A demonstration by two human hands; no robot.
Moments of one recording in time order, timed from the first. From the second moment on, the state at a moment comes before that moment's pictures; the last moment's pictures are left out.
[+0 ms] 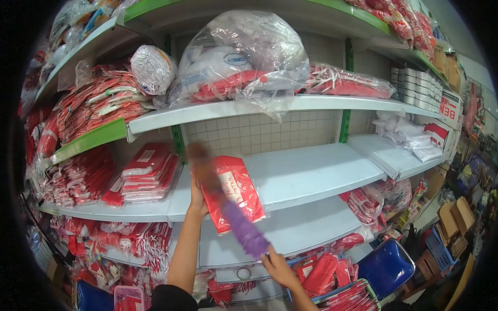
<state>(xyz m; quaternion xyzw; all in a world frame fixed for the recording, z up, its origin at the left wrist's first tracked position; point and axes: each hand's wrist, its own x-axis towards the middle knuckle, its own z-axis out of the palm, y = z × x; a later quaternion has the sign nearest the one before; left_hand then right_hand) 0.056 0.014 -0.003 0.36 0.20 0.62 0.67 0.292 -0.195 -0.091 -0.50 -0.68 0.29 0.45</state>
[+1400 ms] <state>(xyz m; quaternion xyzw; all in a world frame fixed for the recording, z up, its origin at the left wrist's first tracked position) 0.049 -0.001 0.009 0.33 0.19 0.67 0.64 0.251 -0.164 -0.126 -0.45 -0.62 0.47 0.44</state>
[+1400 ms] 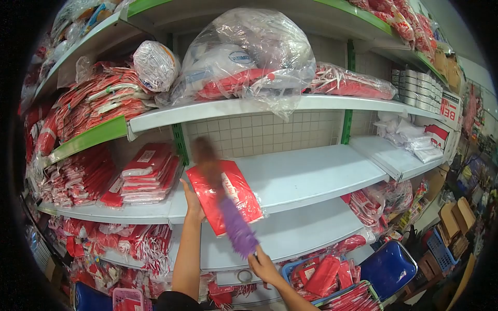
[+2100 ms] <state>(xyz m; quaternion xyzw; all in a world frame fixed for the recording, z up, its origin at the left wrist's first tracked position) 0.046 0.001 0.004 0.28 0.16 0.68 0.65 0.273 -0.192 -0.151 -0.41 -0.58 0.51 0.48</state>
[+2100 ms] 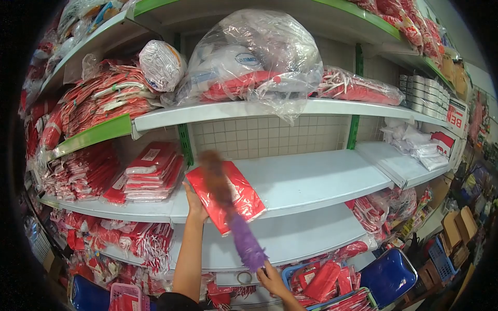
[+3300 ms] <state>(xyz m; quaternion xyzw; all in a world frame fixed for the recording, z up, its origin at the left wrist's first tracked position) 0.048 0.003 0.006 0.24 0.15 0.68 0.67 0.275 -0.194 -0.152 -0.53 -0.52 0.41 0.52</state>
